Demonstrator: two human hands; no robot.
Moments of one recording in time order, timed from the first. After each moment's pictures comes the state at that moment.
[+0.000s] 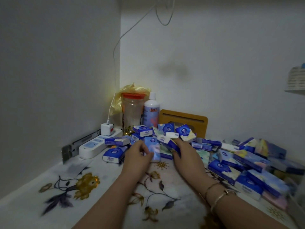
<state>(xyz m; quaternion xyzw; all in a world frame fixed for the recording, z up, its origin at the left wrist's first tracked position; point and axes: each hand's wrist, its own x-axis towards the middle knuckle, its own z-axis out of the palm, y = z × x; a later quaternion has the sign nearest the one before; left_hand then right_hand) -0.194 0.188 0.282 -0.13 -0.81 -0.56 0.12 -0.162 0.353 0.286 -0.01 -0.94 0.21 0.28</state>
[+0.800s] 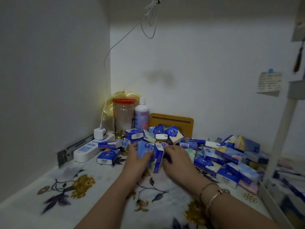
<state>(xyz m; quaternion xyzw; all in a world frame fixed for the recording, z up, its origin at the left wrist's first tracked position) -0.156 0.200 0.298 -0.12 -0.74 -0.66 0.01 -0.128 0.351 0.291 0.01 -0.96 0.13 0.23</state>
